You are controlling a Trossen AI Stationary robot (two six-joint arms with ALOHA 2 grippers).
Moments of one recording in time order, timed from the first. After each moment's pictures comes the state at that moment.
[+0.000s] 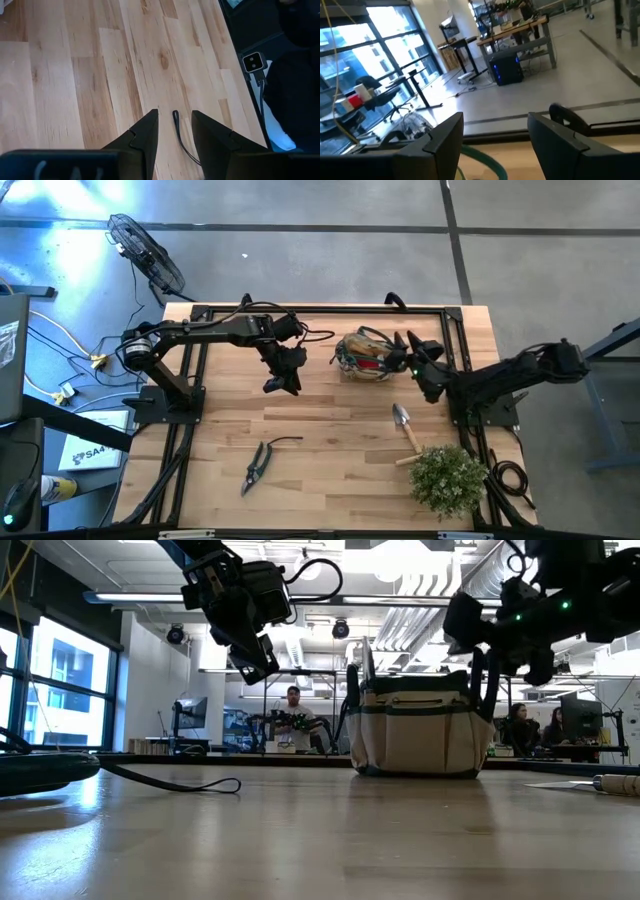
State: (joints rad) left arm 0.37 1.59 1.16 -0.68 0.78 0.29; right arm -0.02 1.17 0.23 0.90 1.19 0.46
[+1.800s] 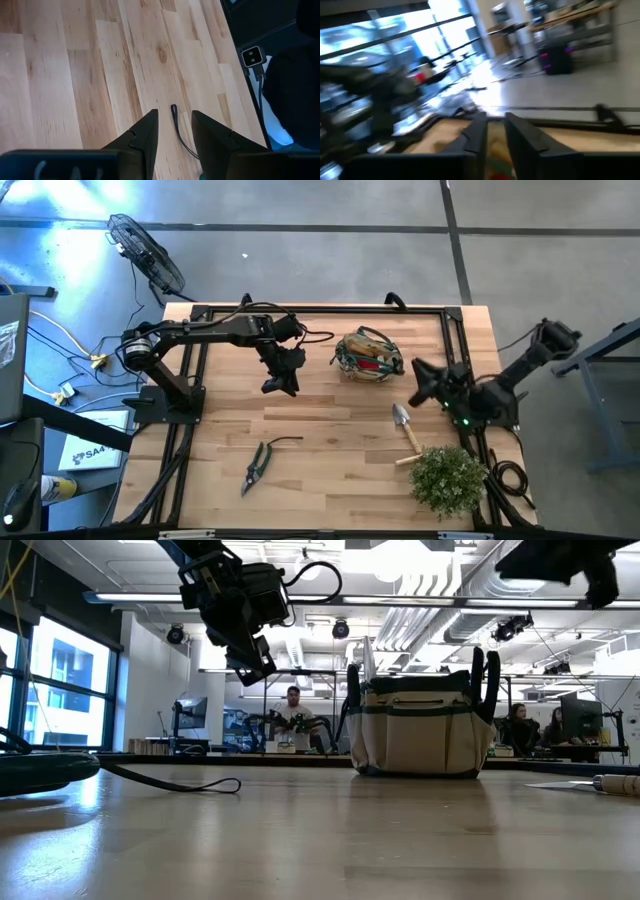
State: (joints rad) left arm 0.37 1.59 1.16 -0.71 0.78 0.31; right arm 0.66 0.97 0.32 1.26 1.57 -0.18
